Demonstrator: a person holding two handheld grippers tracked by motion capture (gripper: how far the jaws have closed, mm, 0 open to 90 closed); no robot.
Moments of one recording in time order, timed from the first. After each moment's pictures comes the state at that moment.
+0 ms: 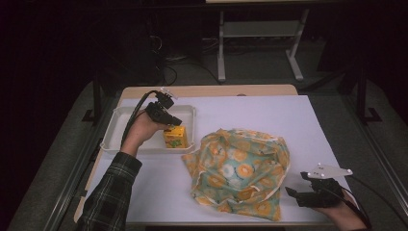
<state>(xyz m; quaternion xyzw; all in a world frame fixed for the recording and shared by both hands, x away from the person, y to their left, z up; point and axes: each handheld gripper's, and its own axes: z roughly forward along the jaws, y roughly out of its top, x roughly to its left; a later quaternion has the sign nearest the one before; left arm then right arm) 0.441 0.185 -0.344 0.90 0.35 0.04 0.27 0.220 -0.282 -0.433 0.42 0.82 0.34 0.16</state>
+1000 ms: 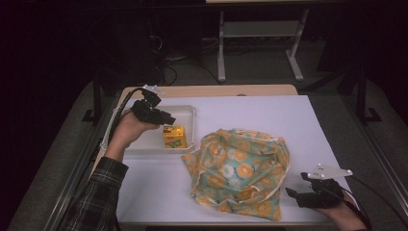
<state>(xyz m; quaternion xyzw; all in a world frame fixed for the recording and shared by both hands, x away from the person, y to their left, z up) 0.416 0.213 -0.315 0.88 0.34 0.08 0.33 0.219 -0.282 -0.434 0.43 0.82 0.34 0.16</state>
